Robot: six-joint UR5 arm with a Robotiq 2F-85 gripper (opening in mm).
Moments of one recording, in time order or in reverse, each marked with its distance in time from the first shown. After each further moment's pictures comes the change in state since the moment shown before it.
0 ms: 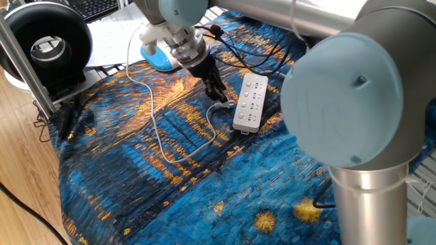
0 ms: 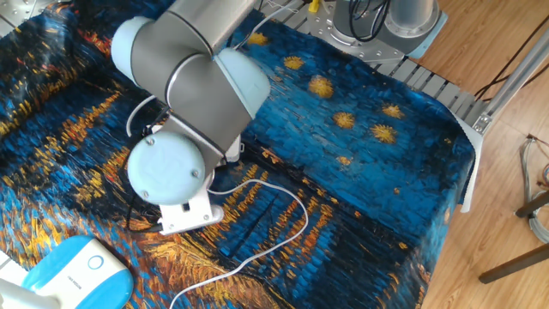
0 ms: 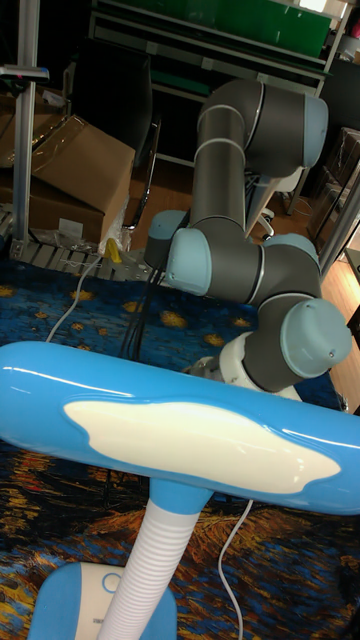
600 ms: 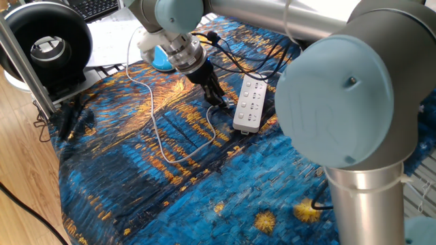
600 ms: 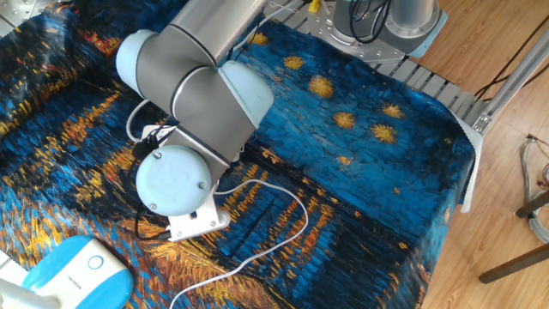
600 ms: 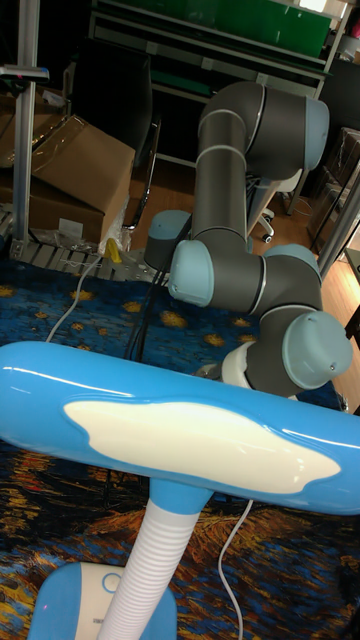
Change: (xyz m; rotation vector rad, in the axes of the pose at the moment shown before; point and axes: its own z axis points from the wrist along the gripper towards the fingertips) arm -0.009 0.004 0.009 -0.006 0.007 -0.036
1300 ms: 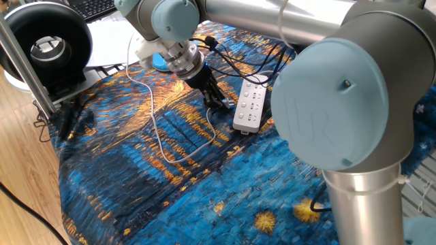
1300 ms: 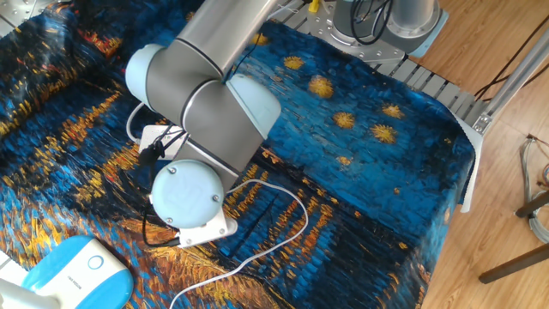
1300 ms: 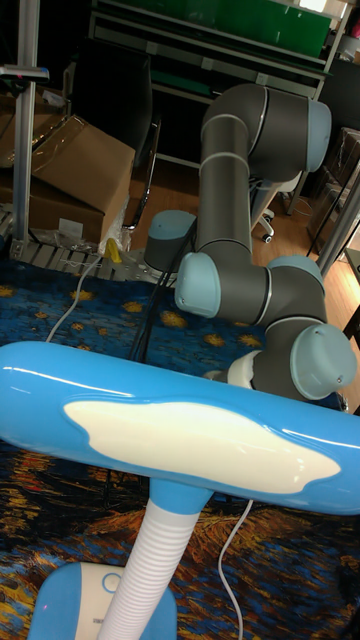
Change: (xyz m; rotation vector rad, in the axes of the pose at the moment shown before) arm -0.003 0.003 0.008 0.019 0.033 0.010
